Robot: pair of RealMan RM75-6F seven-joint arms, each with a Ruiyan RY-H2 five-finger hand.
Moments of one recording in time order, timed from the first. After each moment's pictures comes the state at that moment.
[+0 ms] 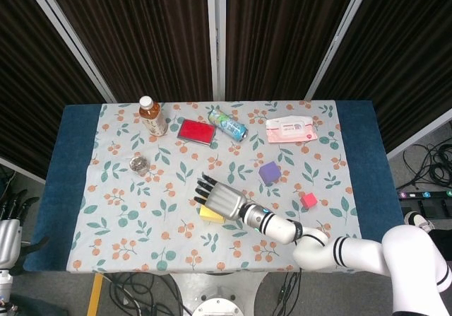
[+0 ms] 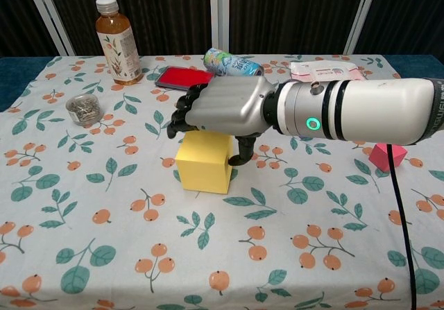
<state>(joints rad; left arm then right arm) 0.00 -1.22 -0.04 -1.50 1.42 1.51 0.01 1.03 -1.65 0.17 -1.38 -1.41 0.59 -0.56</state>
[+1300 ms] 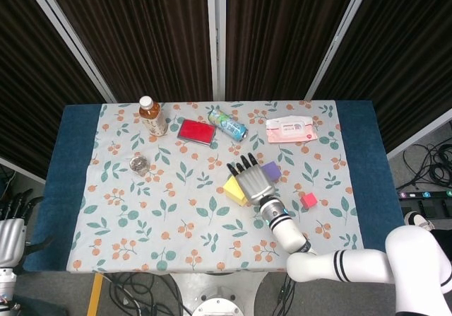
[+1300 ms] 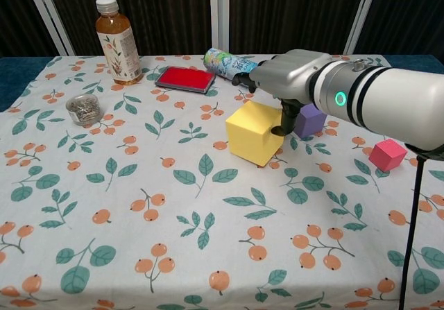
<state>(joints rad) -0.01 -1.25 -0.04 -1.46 1.44 1.50 -0.03 1.02 -1.62 0.16 -1.64 -0.59 1.02 -1.01</state>
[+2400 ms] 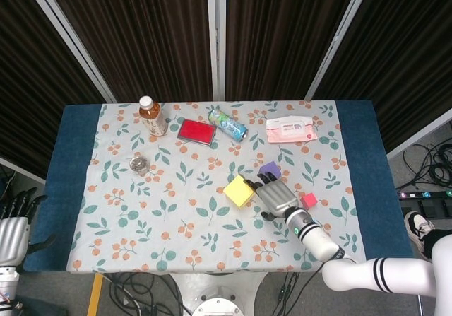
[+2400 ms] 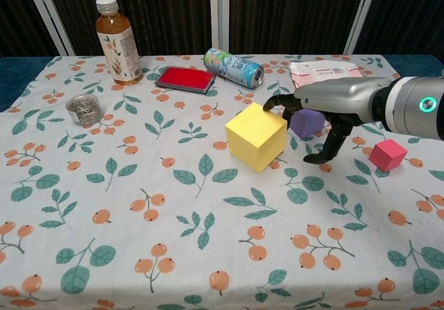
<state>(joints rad) -0.01 -1.24 -0.04 -1.49 1.45 1.51 0.00 0.91 -1.40 0.05 -1.76 -0.76 0.84 -0.58</state>
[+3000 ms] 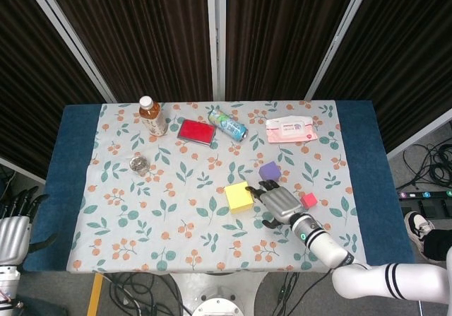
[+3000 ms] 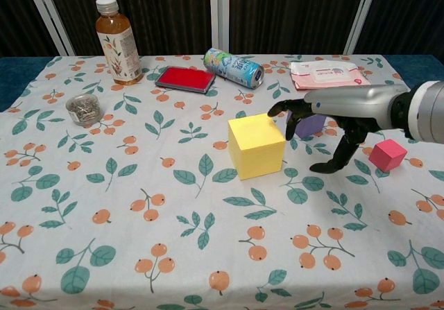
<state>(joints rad) -0.02 -1.23 -0.04 -1.49 1.46 1.50 0.01 0.87 -1.33 0.03 -1.82 -0.85 0.83 -0.44</state>
